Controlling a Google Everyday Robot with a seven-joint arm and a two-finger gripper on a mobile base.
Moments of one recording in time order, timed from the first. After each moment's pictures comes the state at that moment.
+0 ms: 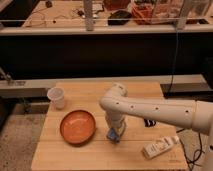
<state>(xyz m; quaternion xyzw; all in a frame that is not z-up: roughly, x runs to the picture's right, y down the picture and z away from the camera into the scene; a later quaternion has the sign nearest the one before) 0.061 0.213 0.763 -0.35 -0.12 -0.38 0.85</state>
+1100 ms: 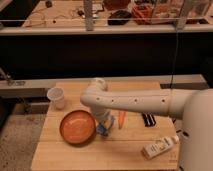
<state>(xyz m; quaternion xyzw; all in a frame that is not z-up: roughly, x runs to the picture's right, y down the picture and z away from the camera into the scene) -0.010 0.179 0.766 -0.33 -0.10 -0.42 0.84</state>
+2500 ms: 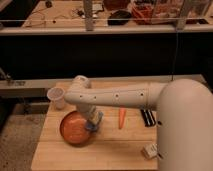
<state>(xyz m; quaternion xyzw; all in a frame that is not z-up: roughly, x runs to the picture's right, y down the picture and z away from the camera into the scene) -0.067 0.164 0.784 -0.32 -0.11 -0.47 0.82</state>
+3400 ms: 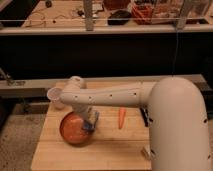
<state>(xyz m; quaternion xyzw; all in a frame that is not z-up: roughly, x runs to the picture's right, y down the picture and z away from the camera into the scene) -0.085 0.163 0.793 -0.31 -0.11 -0.49 0.81</state>
